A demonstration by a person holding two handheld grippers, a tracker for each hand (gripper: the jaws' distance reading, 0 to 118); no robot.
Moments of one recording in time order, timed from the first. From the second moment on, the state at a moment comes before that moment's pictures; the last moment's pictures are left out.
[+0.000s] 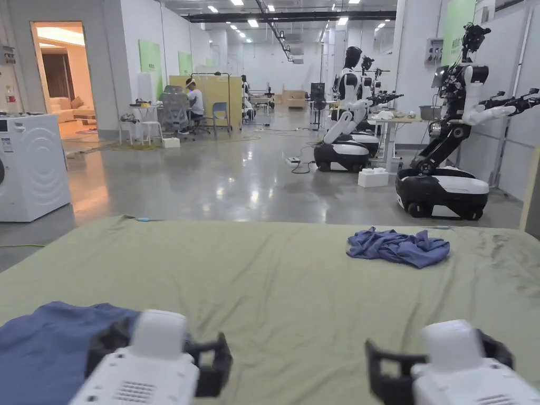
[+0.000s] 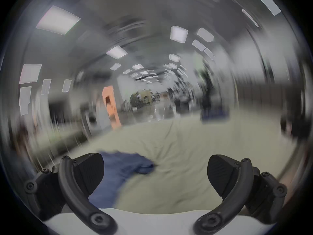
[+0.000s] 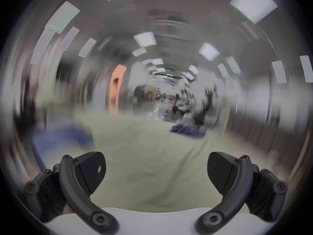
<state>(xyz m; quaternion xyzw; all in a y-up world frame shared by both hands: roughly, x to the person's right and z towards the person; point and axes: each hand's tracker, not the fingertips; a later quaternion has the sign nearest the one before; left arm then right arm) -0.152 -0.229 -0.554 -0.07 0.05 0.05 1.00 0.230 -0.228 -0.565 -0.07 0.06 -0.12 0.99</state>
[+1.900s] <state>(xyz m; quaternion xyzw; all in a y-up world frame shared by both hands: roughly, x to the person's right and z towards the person) -0.138 -0.241 -0.533 -0.03 0.04 0.02 1.00 0.192 -0.229 -0.532 -0.04 0.01 0.00 1.00</state>
